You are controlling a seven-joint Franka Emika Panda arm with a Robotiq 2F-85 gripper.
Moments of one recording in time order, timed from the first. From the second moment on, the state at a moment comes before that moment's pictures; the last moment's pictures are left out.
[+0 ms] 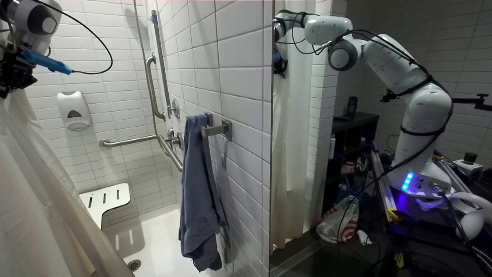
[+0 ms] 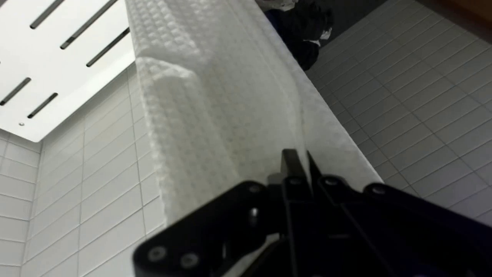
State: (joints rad) arm 0.17 0.76 0.21 -0.68 0.43 1.33 -1.07
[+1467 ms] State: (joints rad) arm 0.37 0.78 0.26 -0.68 0.42 1.25 -1.20
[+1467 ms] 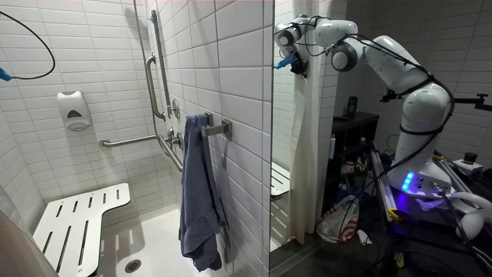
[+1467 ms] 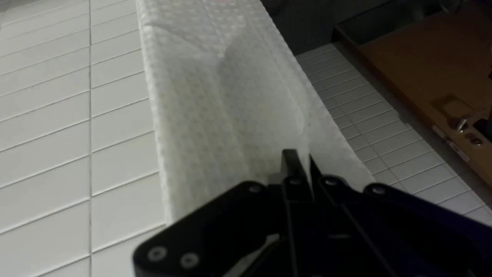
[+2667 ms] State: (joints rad) arm 0.47 0.79 0.29 -0.68 0.42 1.19 -1.26
